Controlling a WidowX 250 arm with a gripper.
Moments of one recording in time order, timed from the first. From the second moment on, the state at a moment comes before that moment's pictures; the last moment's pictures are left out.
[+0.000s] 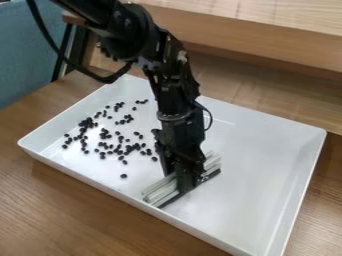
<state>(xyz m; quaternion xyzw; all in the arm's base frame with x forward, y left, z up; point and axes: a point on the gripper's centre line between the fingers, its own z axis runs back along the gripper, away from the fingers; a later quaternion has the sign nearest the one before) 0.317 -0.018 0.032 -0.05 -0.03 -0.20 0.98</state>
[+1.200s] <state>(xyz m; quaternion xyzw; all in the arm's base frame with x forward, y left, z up) 0.340 0.086 0.029 0.05 -0.07 -0.20 0.98</state>
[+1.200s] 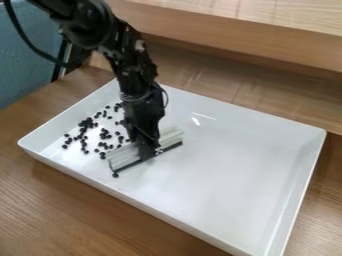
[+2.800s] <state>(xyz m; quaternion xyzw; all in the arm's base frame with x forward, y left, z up) 0.382 0.155 0.029 0.03 -0.03 -0.22 0.97</state>
